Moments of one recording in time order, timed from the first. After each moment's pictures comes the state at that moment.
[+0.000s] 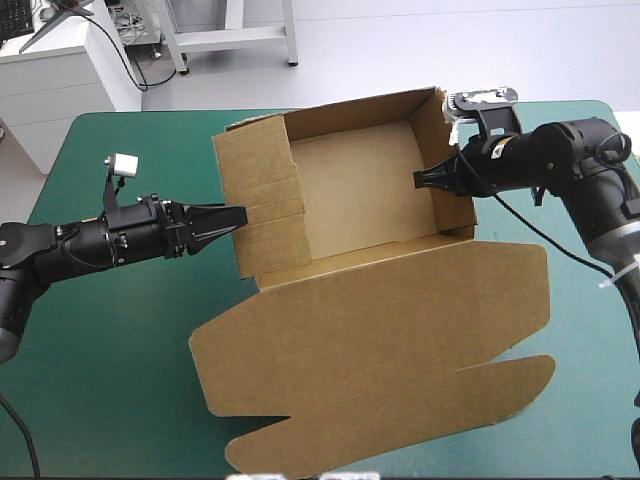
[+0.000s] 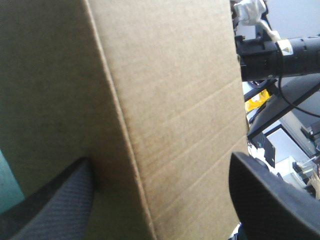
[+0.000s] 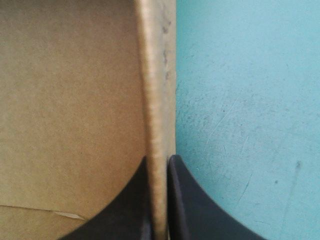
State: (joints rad) left arm 0.12 1.20 -1.03 -1.41 1.20 0.86; right arm 0.25 1.47 -1.63 0.18 1.05 -0.02
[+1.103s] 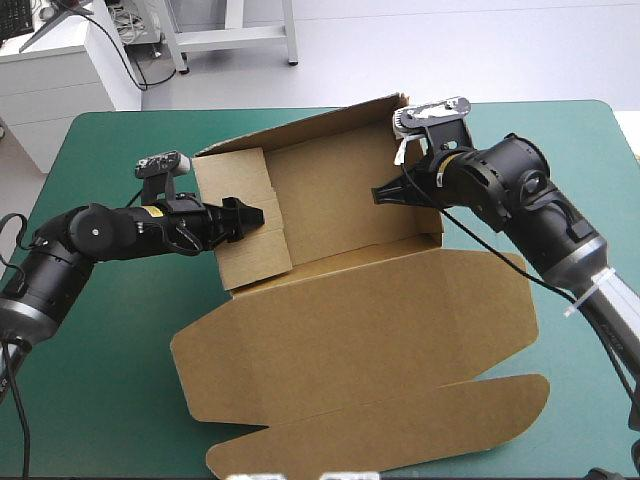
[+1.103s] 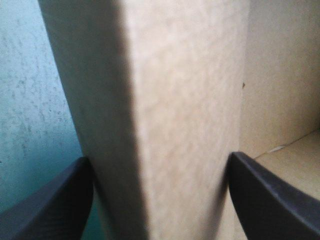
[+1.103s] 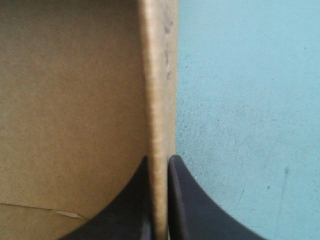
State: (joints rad) left arm -0.24 1.27 -1.16 -0.60 0.77 0.09; right arm 0.55 1.47 -1.63 -0.23 1.01 0.32
